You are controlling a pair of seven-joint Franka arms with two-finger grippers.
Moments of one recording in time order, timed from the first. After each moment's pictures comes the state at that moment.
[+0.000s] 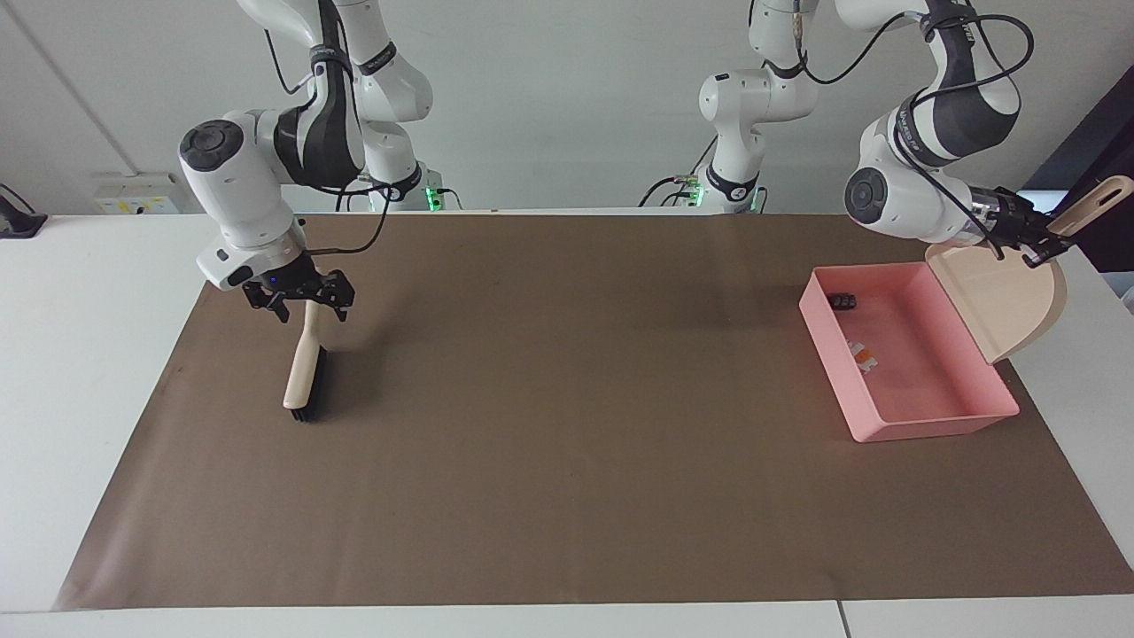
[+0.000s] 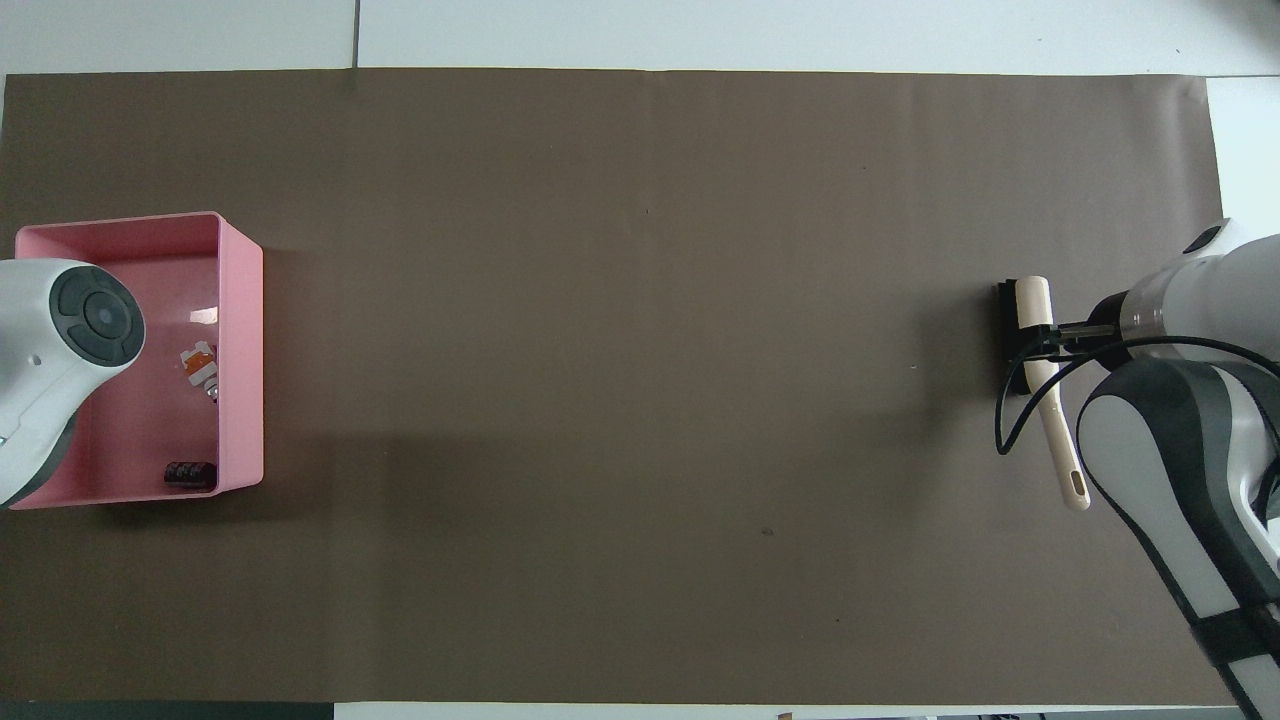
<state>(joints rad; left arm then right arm) -0.03 -0.06 -0.02 -2.11 1.38 1.69 1.11 -0.09 -0.08 0.06 -2.08 -0.01 2.03 0.00</state>
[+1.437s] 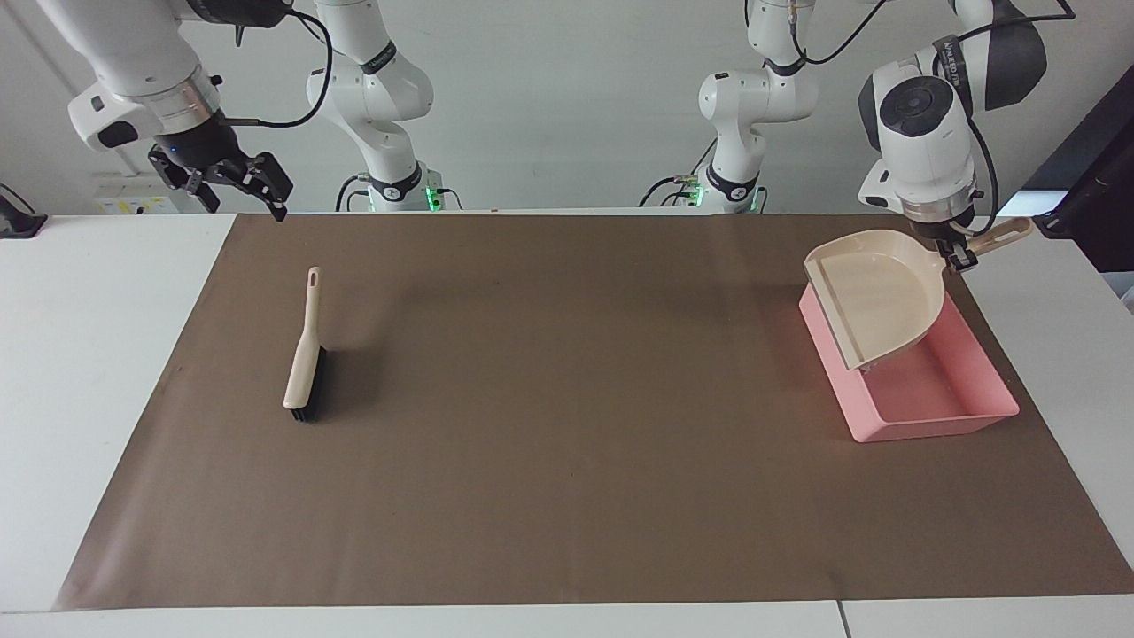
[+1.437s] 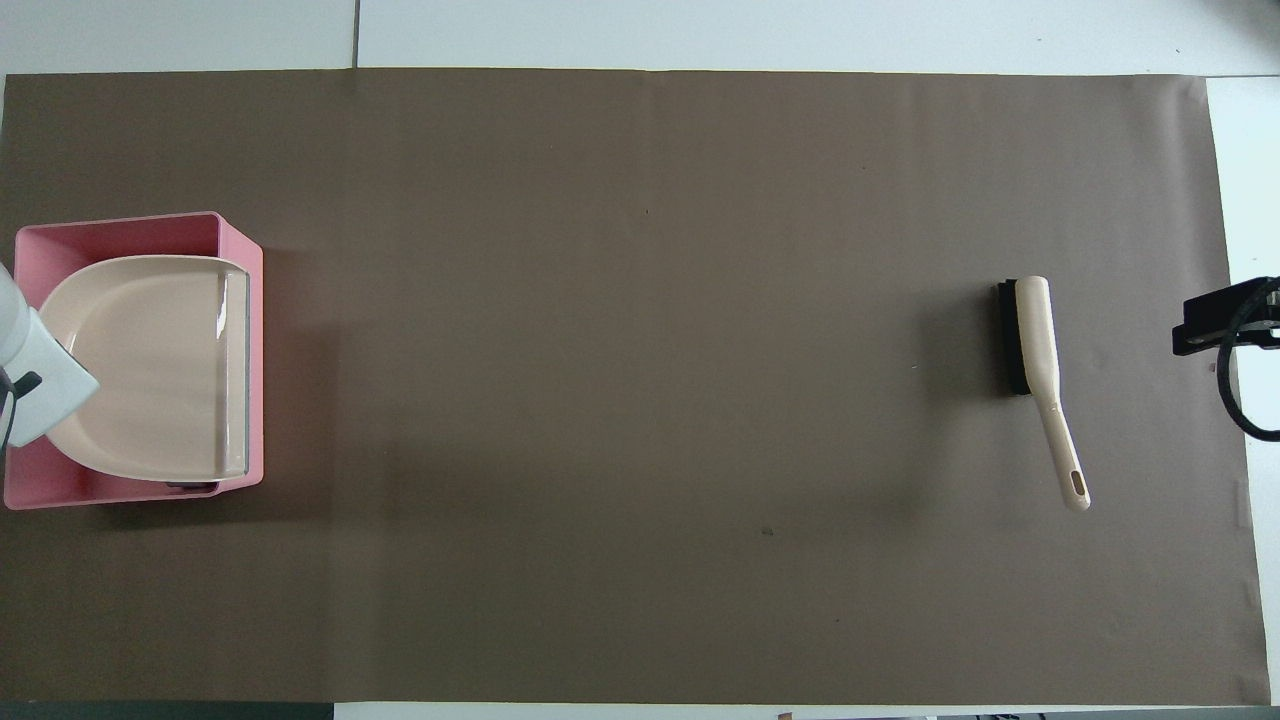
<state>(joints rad) -0.05 -0.13 -0.03 -2.01 0.60 1.81 1.36 0.00 -0.08 -0.05 -1.60 -0.04 1.44 0.10</state>
